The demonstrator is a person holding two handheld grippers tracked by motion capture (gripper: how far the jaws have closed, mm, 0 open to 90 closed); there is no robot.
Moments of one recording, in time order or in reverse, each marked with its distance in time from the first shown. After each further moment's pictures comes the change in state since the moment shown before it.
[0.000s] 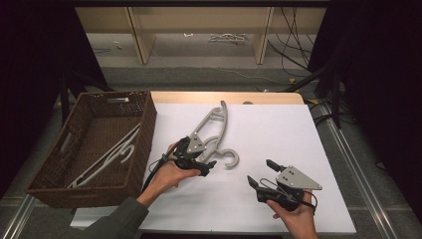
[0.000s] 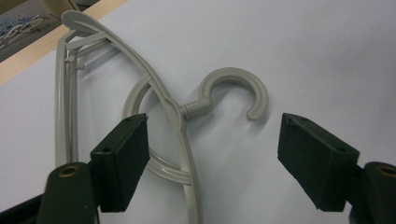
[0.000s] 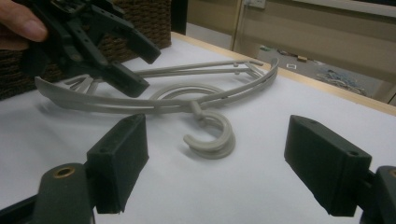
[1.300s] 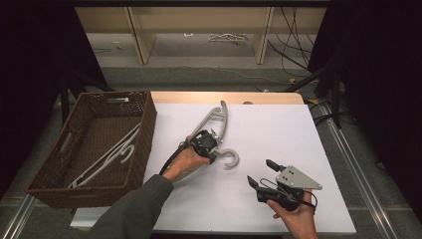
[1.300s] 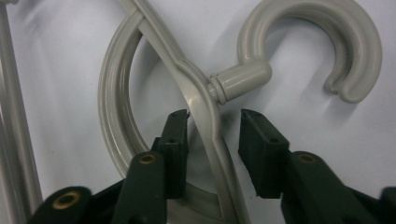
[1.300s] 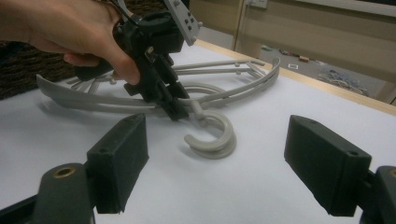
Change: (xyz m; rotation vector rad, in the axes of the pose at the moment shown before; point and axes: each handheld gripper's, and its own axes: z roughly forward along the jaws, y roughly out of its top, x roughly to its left) left arm 0.022 0.016 0.074 0.375 -0.016 0.052; right arm 0.000 0.000 0.000 0.005 0.016 0.007
